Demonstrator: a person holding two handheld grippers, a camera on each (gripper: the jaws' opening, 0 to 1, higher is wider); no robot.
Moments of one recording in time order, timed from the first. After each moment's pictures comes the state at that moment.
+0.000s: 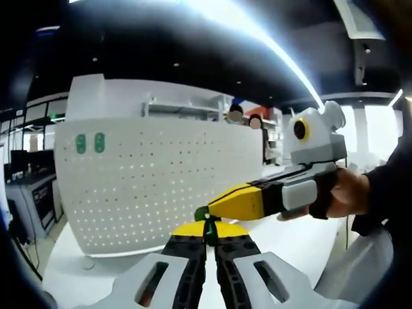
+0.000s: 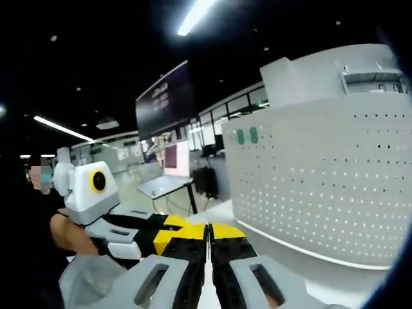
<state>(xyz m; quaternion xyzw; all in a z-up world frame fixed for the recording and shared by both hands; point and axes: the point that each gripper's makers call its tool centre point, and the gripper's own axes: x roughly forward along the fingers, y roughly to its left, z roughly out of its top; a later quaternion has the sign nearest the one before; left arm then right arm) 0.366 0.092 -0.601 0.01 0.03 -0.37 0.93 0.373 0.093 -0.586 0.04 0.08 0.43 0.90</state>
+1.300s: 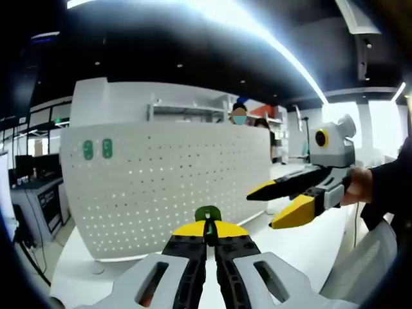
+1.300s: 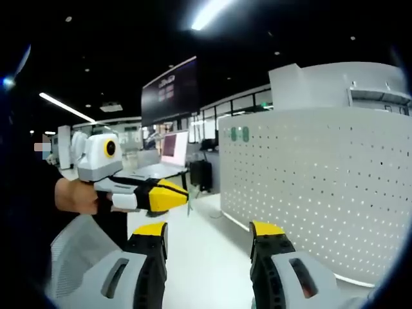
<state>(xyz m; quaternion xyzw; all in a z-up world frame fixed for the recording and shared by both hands) 0.378 0.101 -0.592 0.02 0.03 -0.35 0.94 0.361 0.041 -0.598 -0.03 0.07 0.44 0.90</state>
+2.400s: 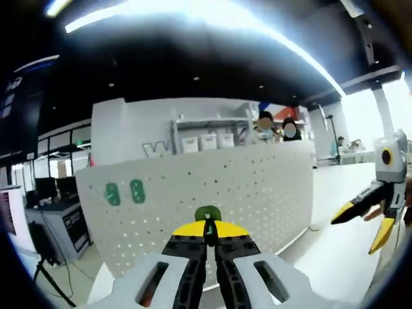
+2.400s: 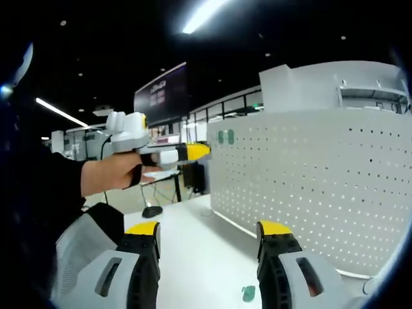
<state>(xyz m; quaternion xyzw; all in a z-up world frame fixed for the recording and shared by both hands) 0.484 0.127 -0.522 0.06 -0.04 -0.25 0.96 0.358 0.009 -0.591 -0.01 0.07 0.41 0.91</state>
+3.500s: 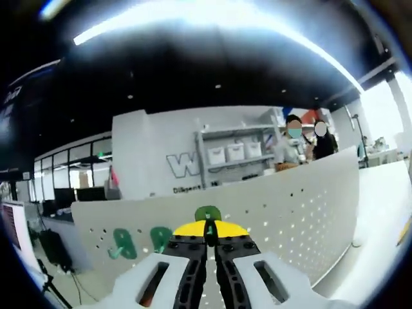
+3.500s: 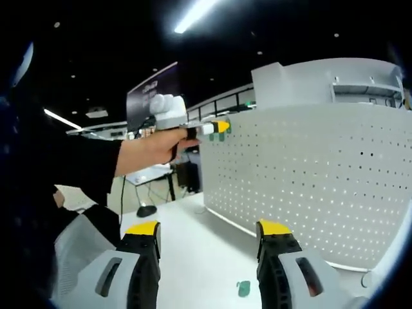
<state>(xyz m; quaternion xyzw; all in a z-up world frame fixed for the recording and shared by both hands) 0.590 0.136 -0.483 0.06 -0.07 -0.18 0.98 0.361 -0.006 -0.596 0.00 0.08 0.39 0.92</state>
